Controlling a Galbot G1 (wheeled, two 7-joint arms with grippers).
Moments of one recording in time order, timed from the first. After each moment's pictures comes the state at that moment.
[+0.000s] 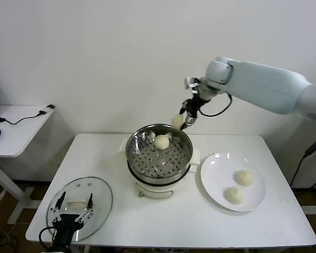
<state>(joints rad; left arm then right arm) 1.82 -1.47 -0.71 -2.10 0.01 -0.10 0.02 0.75 1.24 -1.53 0.98 0.82 -0.29 -1.00</state>
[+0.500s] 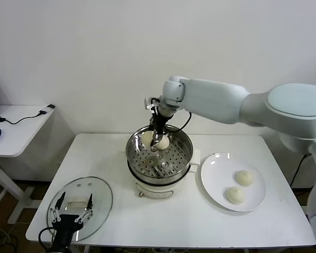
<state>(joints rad) 1.82 -1.47 -0.71 -2.10 0.01 -0.10 0.02 0.62 1.43 -1.54 0.92 0.82 -0.32 -0.95</state>
